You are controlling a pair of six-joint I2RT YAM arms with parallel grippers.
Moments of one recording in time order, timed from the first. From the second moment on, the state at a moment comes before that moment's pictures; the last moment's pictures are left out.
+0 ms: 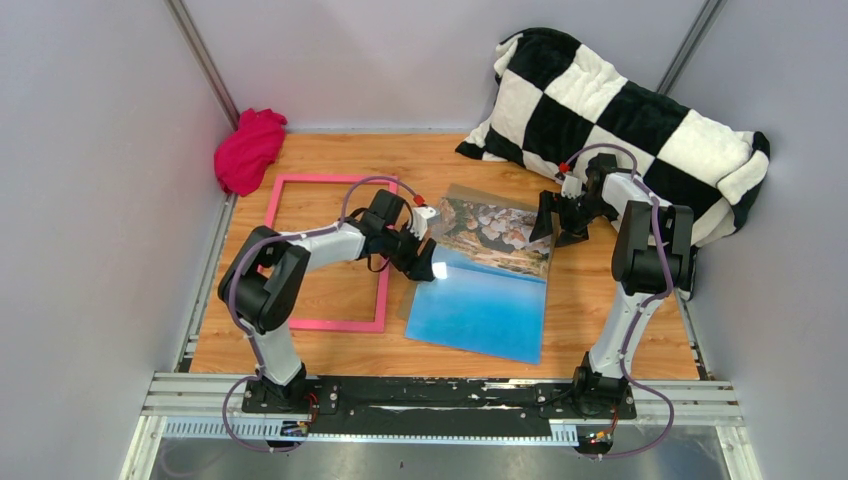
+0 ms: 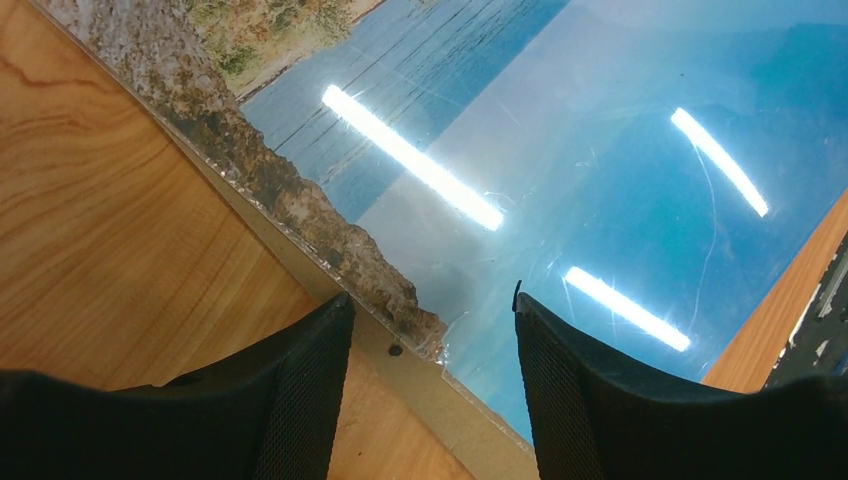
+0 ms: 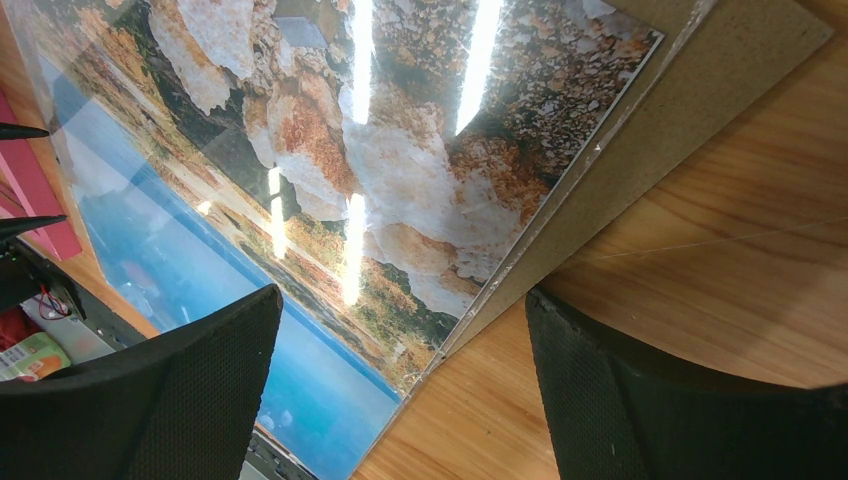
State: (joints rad) left arm -0.54 1.78 1.00 -0.16 0.57 0.11; right arm -0.13 2.00 1.43 -0.85 -0.59 -0.19
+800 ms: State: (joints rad) left arm -0.61 1.82 1.04 -0.16 0.58 0.13; right arm -0.13 2.00 1.43 -0.86 -0.62 -0.20
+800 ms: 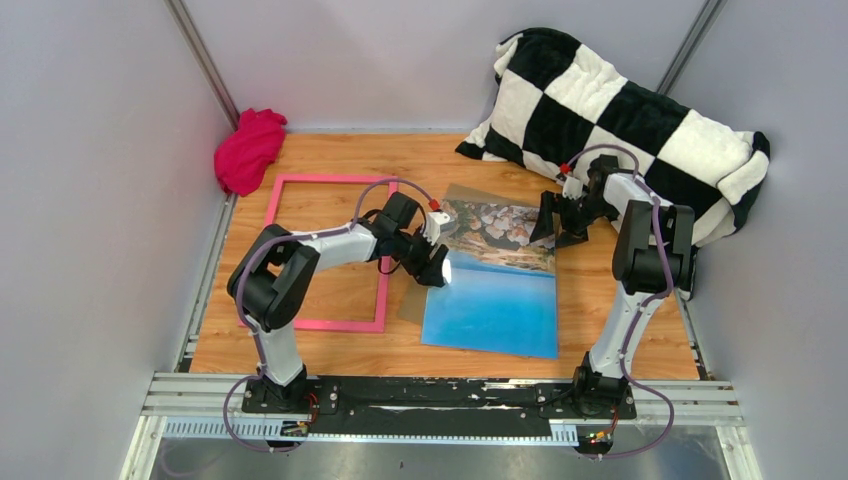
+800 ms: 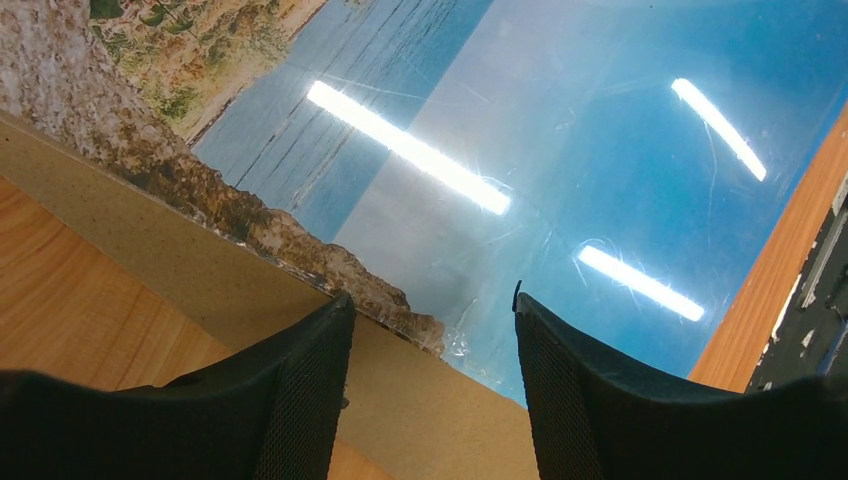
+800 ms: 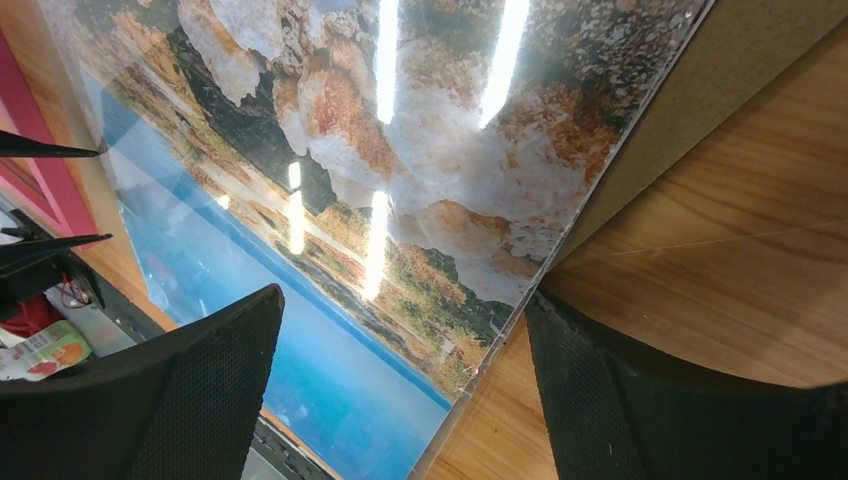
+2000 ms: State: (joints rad) left arm -0.61 1.83 1.06 -0.16 0.57 0.12; right arm -0.20 1.91 1.22 -1.04 -0.69 -0.34
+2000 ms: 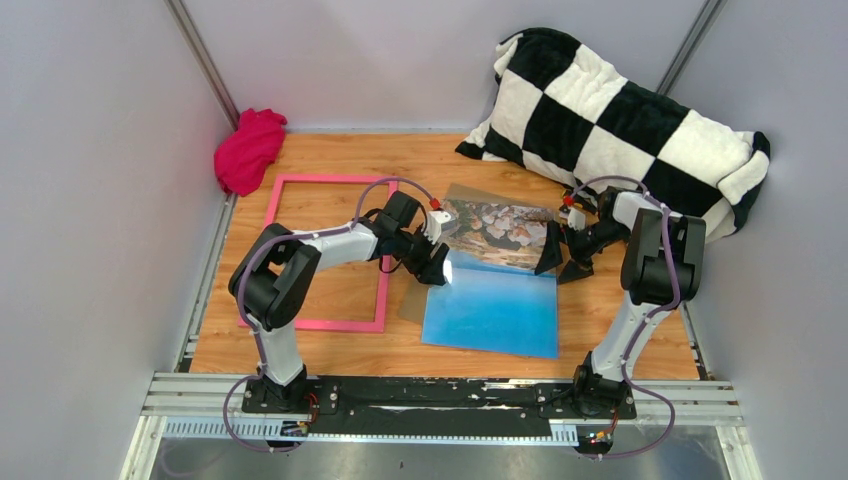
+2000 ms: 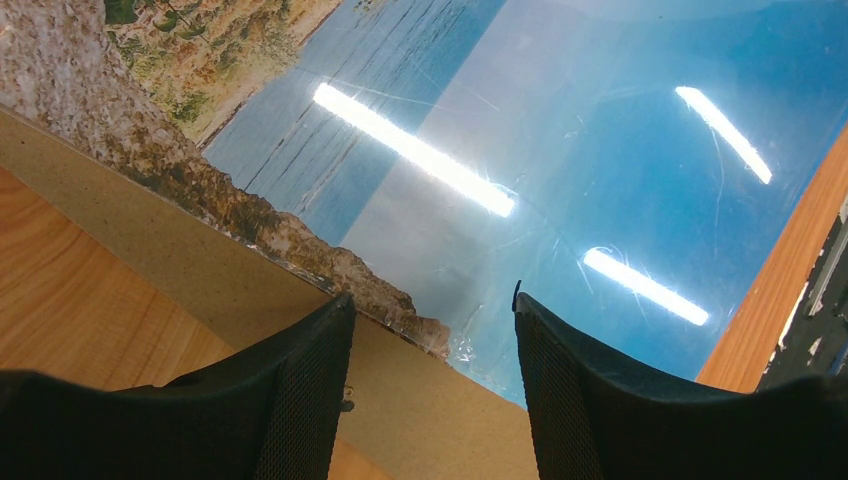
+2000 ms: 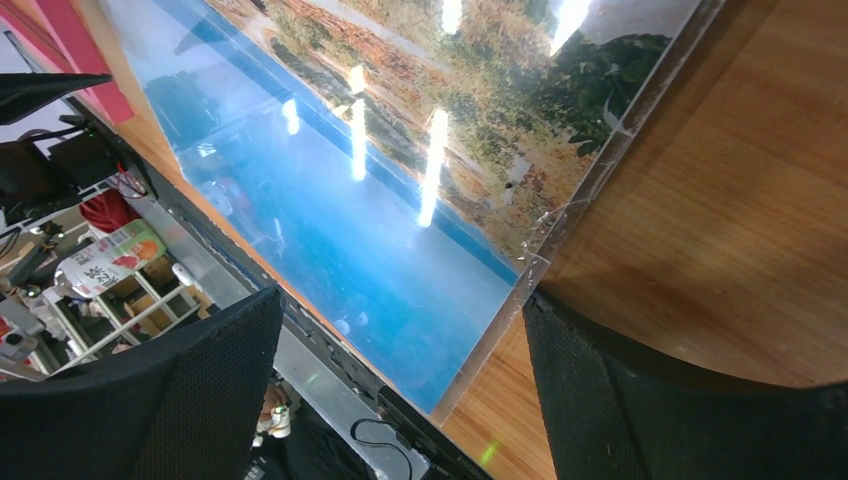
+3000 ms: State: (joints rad) left arm -0.61 1.84 1.06 -0.15 0.57 0.12; right arm -0.26 1.91 1.22 -1.11 -0.83 -0.45
